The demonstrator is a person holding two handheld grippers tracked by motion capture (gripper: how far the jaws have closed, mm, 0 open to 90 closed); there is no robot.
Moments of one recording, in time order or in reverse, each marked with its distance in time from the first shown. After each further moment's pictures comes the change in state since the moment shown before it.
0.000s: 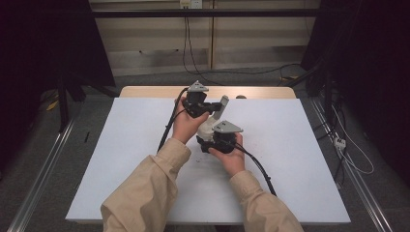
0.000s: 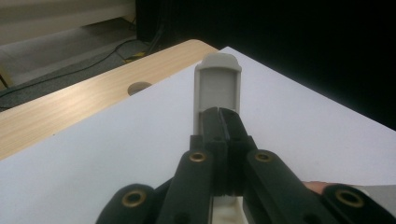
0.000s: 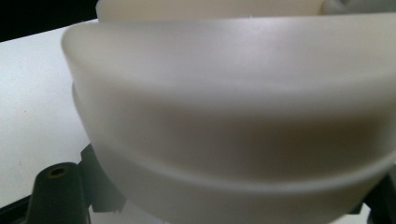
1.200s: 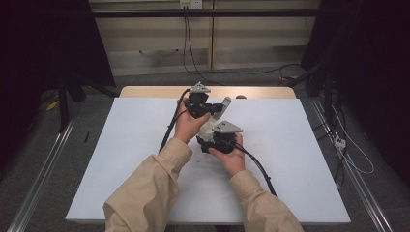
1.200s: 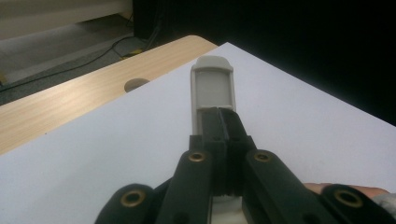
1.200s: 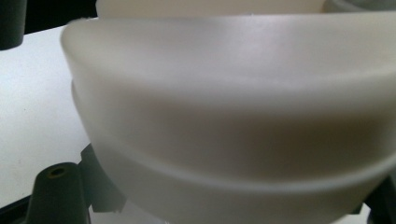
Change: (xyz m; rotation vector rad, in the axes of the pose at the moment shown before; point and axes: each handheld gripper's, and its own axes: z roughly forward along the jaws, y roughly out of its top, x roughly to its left) left arm 0.003 -0.004 0.010 0.010 -0.013 -0.006; right arm 0.000 0.000 0.000 0.003 0.002 -0.004
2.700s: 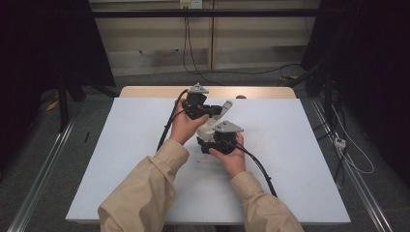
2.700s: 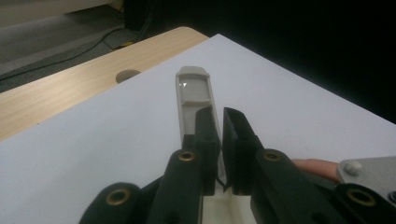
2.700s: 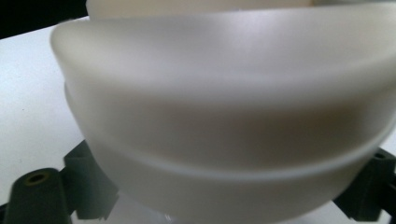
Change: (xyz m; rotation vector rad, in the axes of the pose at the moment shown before) left arm -0.004 0.000 -0.012 0.032 -0.041 -0.007; right arm 0.000 0.001 -0.004 0.030 -0.018 0.022
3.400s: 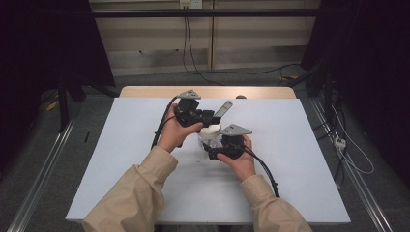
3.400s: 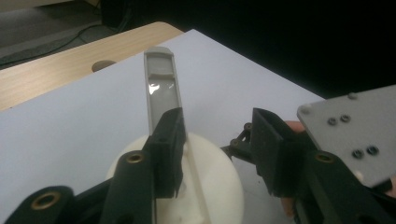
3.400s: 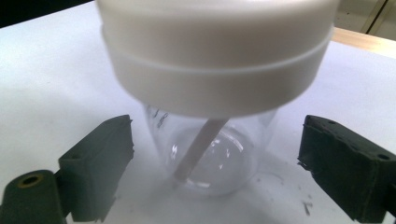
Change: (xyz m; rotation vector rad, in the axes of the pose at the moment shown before) left arm -0.009 -0.015 -0.035 -0.006 -0.087 -0.013; right arm -0.007 -0.006 -0.029 0.068 0.053 0.020
